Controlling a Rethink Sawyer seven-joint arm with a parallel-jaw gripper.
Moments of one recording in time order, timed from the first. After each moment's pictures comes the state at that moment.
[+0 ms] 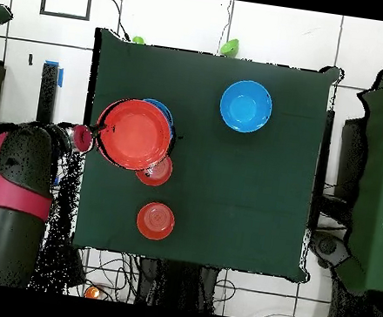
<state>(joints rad) 0.56 -0.72 -0.45 1.35 -0.19 0.74 1.91</state>
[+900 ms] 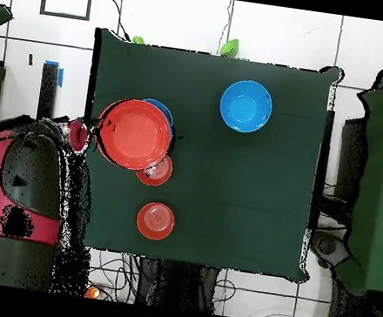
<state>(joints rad) 0.49 -0.86 -0.40 1.40 -0.15 0.75 1.91</state>
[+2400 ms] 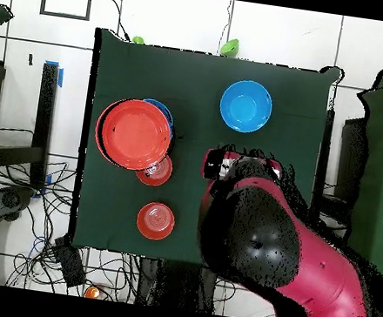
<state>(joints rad) -0.61 -1.34 0.23 2.03 0.18 0.52 1.28</state>
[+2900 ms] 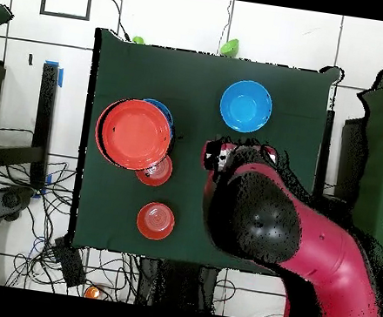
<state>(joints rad) -0.73 -1.29 0.43 2.04 0.10 0.49 1.28</state>
